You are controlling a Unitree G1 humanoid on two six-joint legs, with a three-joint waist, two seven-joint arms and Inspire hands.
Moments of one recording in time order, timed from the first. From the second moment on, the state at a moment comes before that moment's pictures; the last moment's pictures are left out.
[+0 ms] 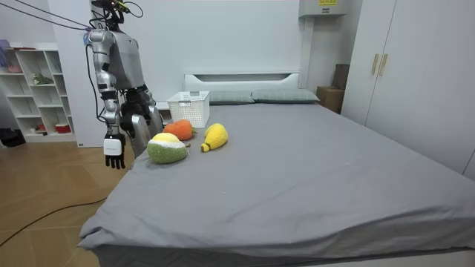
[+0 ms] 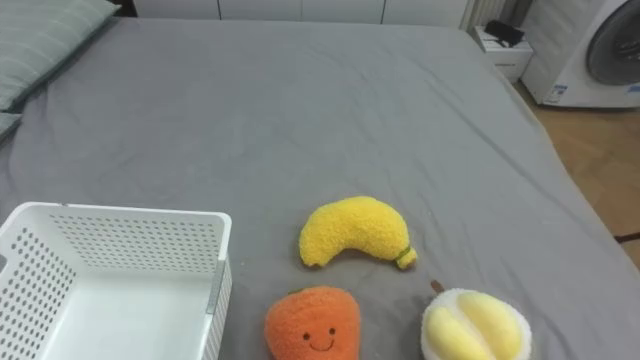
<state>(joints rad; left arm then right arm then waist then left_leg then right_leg) 0.21 0.14 0.11 1.12 0.31 0.26 0.10 0.14 -0.20 0.05 1.33 -0.09 0.29 0.12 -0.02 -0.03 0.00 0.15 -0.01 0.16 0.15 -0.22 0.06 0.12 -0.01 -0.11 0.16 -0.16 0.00</state>
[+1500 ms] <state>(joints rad) 0.27 0.20 0.31 1.05 0.32 0.22 0.15 0.16 -0.28 -0.43 1.06 0.27 0.20 -0.27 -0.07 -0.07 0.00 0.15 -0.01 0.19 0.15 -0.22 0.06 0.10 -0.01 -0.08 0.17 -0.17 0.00</state>
